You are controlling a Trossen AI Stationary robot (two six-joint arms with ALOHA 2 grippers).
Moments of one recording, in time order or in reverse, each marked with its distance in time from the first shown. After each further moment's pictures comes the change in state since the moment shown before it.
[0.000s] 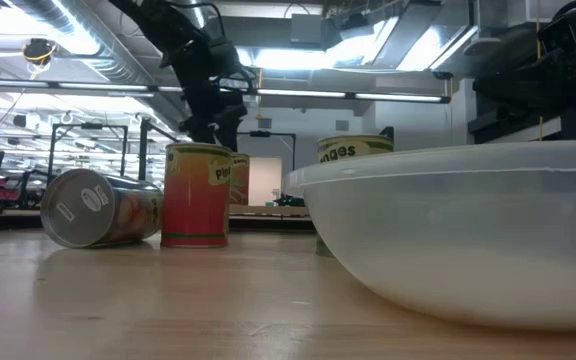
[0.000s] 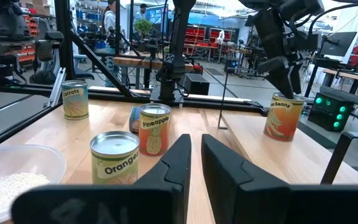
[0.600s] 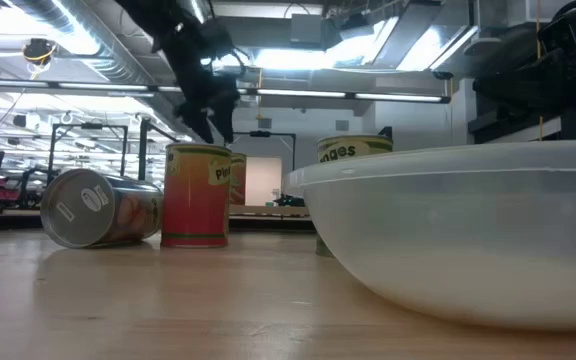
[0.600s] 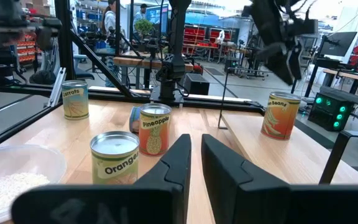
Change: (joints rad) left arm 0.002 -0.071 -0.002 -0.022 -0.011 0.002; right arm 0.001 0.000 0.000 0.000 0.000 0.000
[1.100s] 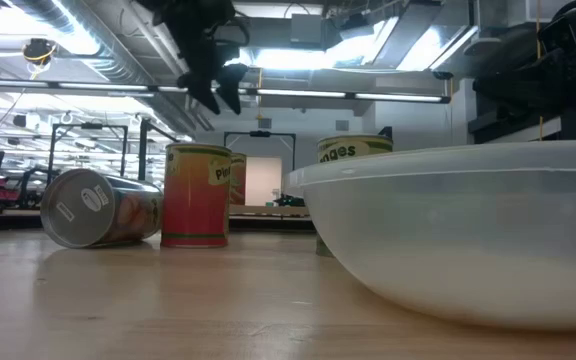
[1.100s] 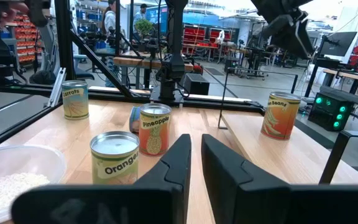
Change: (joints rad) left arm -0.060 -0.079 0.088 -0.006 -0.151 0.002; right arm 0.000 0.000 0.000 0.000 0.000 0.000
